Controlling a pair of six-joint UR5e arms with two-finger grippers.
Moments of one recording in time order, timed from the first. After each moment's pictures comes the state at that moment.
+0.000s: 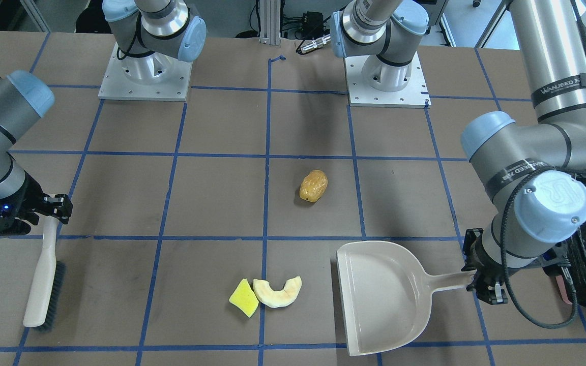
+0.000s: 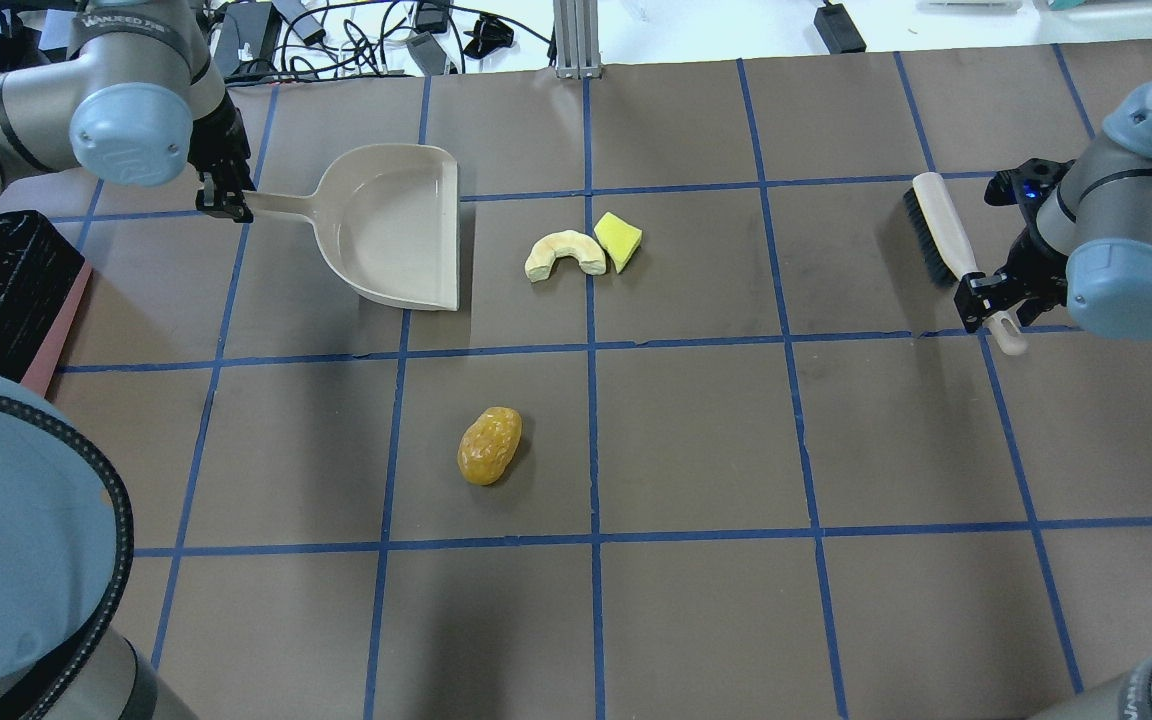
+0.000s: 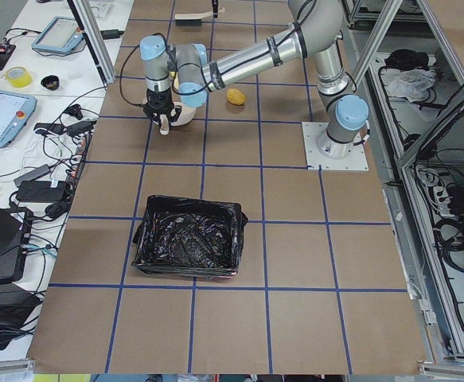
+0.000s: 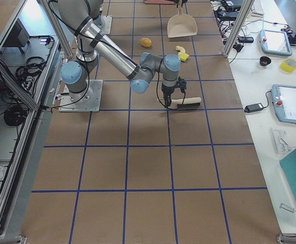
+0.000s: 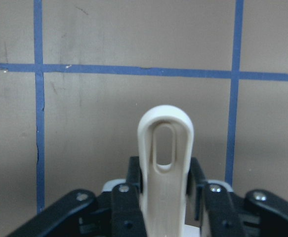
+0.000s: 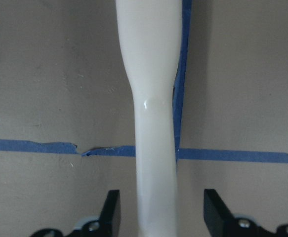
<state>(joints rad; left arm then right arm) -1.43 -2.07 -1.43 -1.15 1.74 -1.46 1.17 -1.27 1.94 -2.25 -1.62 -0.47</state>
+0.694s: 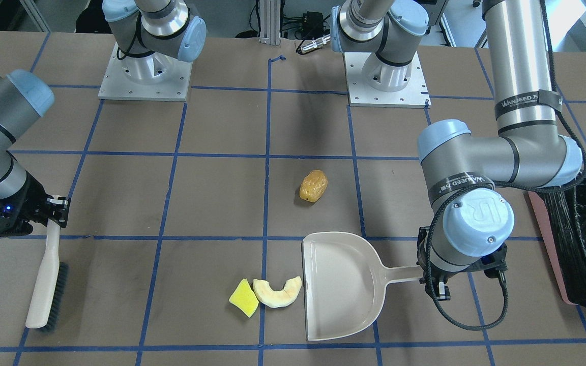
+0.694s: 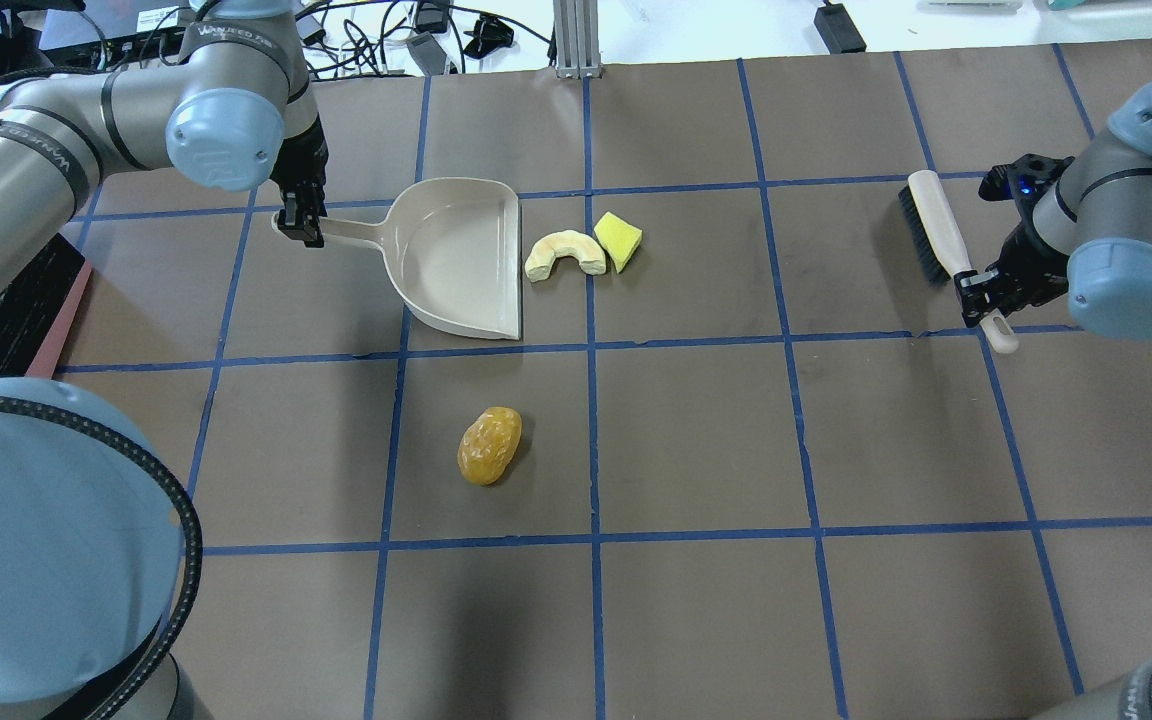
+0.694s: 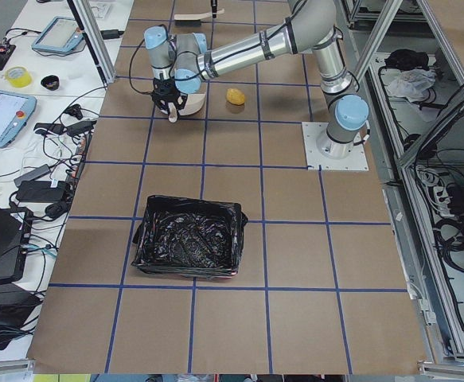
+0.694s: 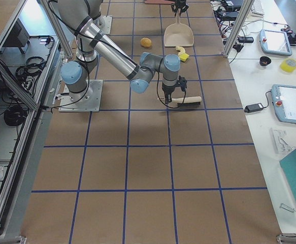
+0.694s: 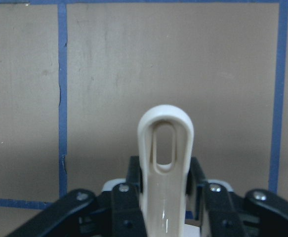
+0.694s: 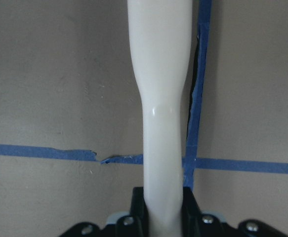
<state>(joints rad) -1.53 -2.11 -1.43 -1.24 1.76 -1.56 1.17 -1.28 1.94 -2.25 -1.57 -0.48</state>
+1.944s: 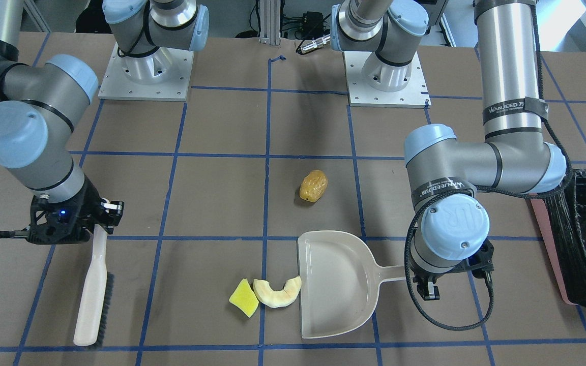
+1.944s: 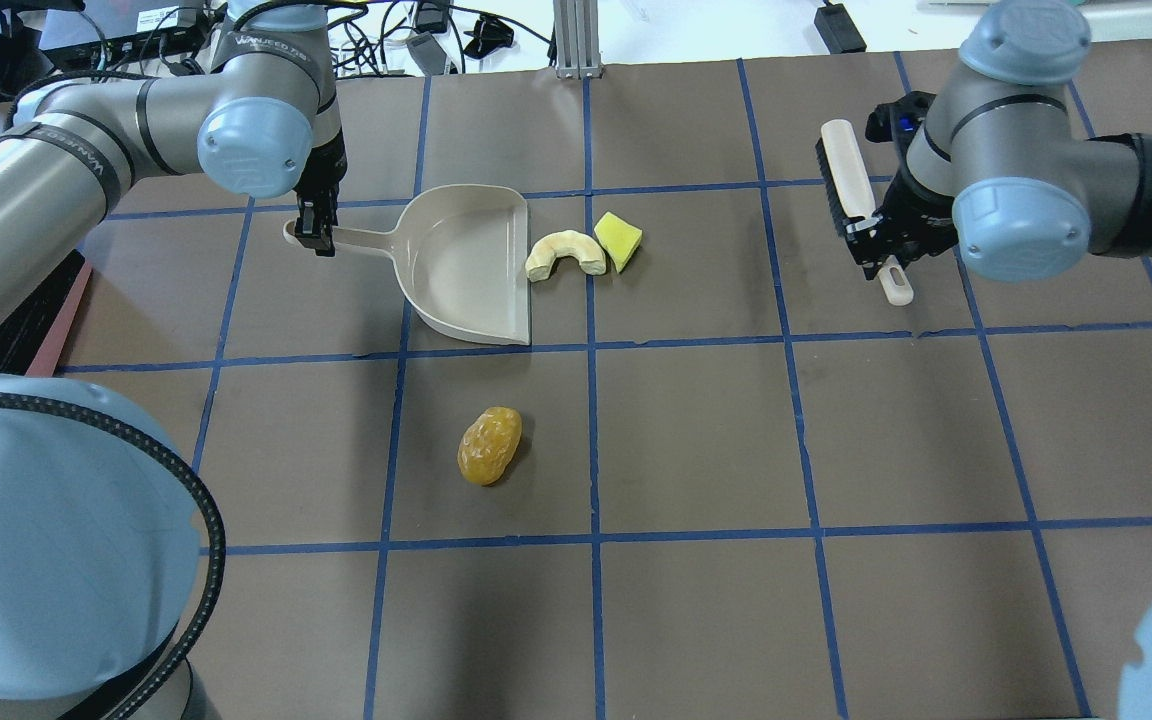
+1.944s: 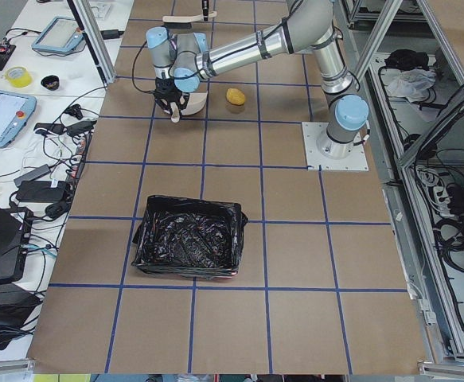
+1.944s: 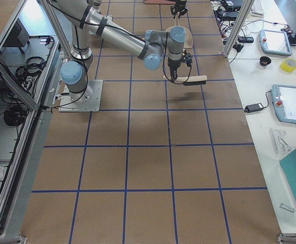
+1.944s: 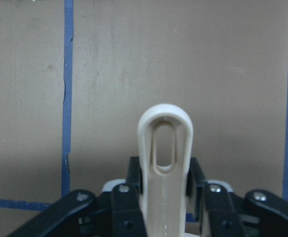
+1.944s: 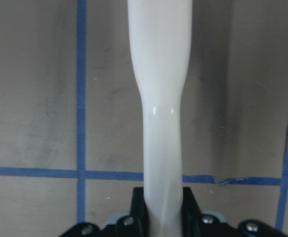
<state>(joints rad) -1.56 -2.13 -1.42 -1.24 1.80 -1.59 1.45 -1.29 1.78 -2.10 -1.59 -0.16</state>
